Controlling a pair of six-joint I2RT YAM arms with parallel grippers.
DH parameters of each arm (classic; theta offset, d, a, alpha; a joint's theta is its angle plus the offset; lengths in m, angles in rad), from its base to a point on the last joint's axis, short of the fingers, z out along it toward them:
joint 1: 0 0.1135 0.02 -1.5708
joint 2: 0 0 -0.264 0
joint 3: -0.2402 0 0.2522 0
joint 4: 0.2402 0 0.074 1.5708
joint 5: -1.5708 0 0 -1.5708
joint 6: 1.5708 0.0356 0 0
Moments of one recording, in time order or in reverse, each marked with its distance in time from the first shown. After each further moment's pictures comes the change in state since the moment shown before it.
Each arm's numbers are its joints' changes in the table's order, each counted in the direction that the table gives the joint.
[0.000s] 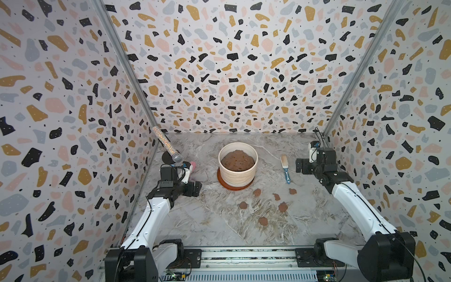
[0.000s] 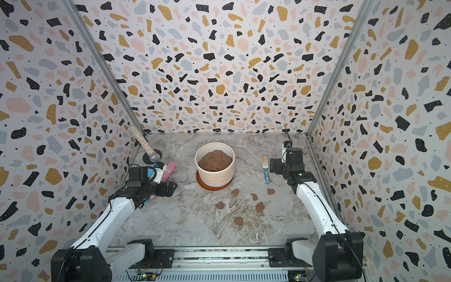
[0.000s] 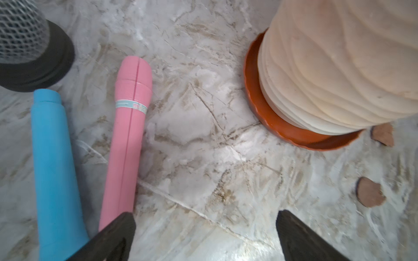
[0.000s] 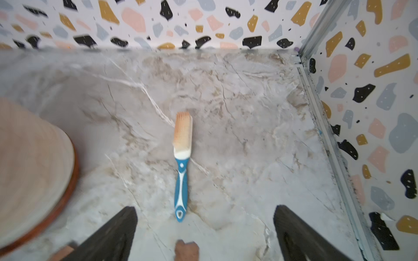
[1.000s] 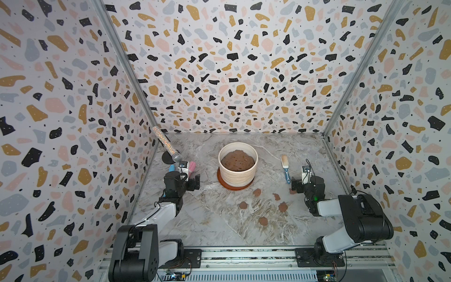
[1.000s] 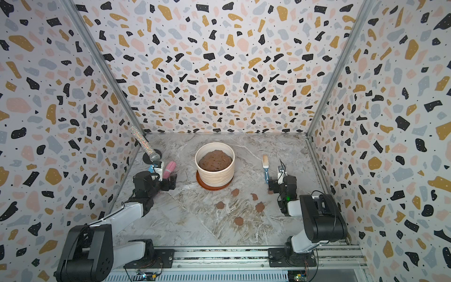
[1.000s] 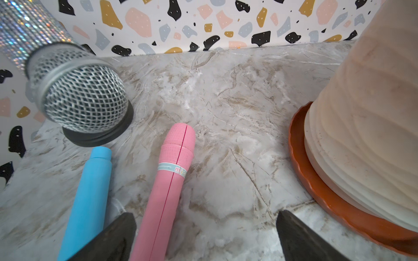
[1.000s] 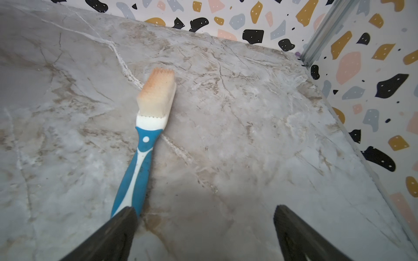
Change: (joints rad) left arm -0.050 0.143 0.286 -0.792 0.145 -0.090; right arm -0.054 0.382 0.489 -1.098 0.005 -0.127
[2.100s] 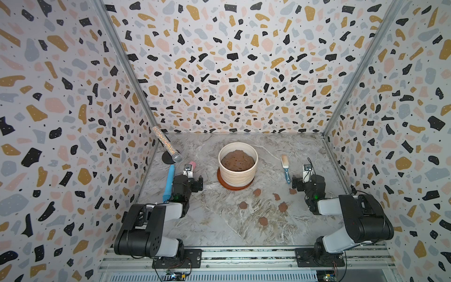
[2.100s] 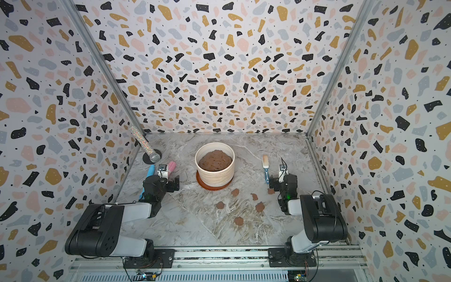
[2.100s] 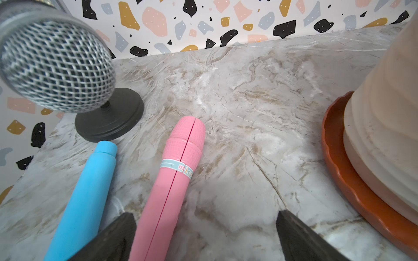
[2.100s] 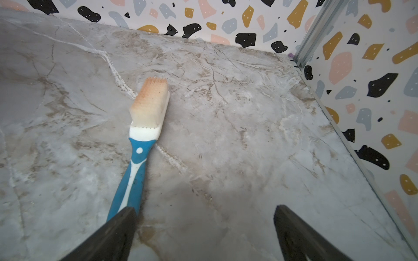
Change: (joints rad) left arm -0.074 0.187 0.053 -0.276 0.189 -0.003; right arm -0.006 -0.003 -0.012 0.014 -0.014 0.021
